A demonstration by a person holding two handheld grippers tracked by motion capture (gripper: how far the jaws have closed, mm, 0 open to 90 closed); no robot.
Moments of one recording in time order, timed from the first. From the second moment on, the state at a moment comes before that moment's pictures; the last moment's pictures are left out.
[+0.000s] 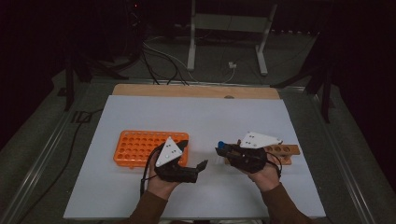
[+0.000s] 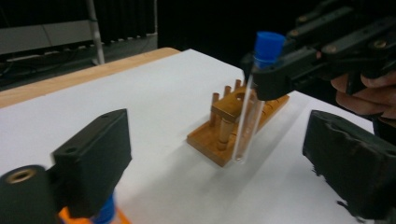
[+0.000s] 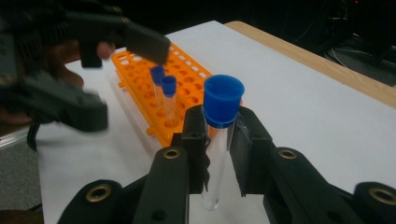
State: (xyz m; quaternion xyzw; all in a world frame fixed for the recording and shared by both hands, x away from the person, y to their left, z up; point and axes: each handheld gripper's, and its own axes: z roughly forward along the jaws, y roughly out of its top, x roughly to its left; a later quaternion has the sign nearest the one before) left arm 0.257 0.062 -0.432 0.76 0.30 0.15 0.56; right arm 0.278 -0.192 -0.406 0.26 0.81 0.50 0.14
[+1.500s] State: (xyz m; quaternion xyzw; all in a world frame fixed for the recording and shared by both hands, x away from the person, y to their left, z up) left arm 0.262 0.051 -0.455 0.79 0.28 0.13 0.53; right arm 0.278 -0.195 -0.410 0.25 0.81 0.53 0.09
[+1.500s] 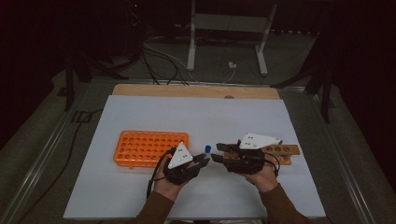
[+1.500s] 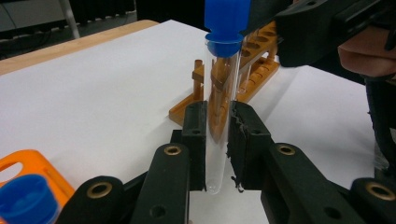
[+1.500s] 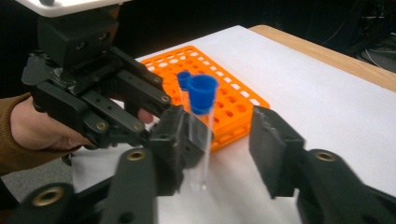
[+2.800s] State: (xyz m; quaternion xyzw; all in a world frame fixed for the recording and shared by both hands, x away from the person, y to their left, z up) left arm 0.261 0.088 -0.445 0.79 0.28 0.13 0.53; right arm 0.283 -0.266 -0.420 0.35 0.76 0.51 0.18
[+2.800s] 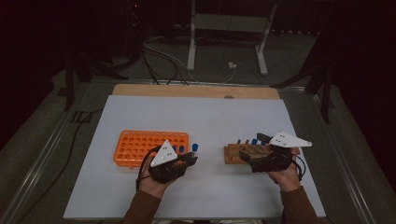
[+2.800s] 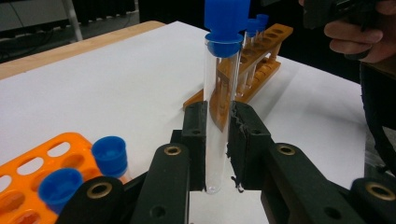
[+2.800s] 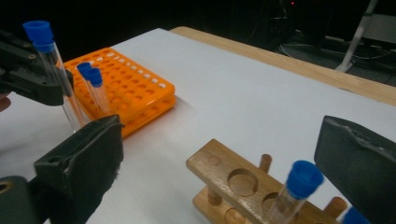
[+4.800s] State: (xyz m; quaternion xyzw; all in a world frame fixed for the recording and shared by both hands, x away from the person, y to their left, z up) left arm 0.277 0.155 -0.463 0.77 0.36 0.19 0.50; right arm 0.282 -0.298 -0.412 0.37 0.73 0.53 0.21
